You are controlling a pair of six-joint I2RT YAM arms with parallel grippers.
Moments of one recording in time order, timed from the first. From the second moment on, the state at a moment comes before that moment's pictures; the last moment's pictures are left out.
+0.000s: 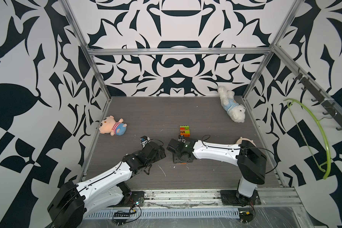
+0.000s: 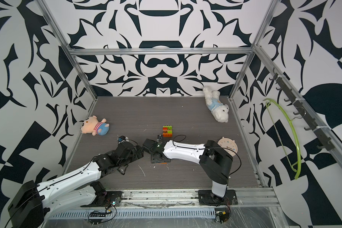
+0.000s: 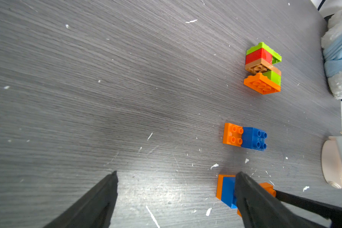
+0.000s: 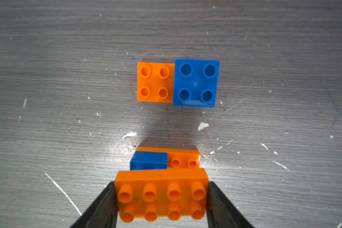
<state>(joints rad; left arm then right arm) -0.81 1.01 0.50 -0.37 -0.23 -1.03 1.08 1.79 1.24 -0.80 0.19 1.03</state>
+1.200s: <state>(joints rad) -0.81 1.02 0.50 -0.37 -0.23 -1.04 1.07 1.82 1.25 -0.81 0.20 1.07</state>
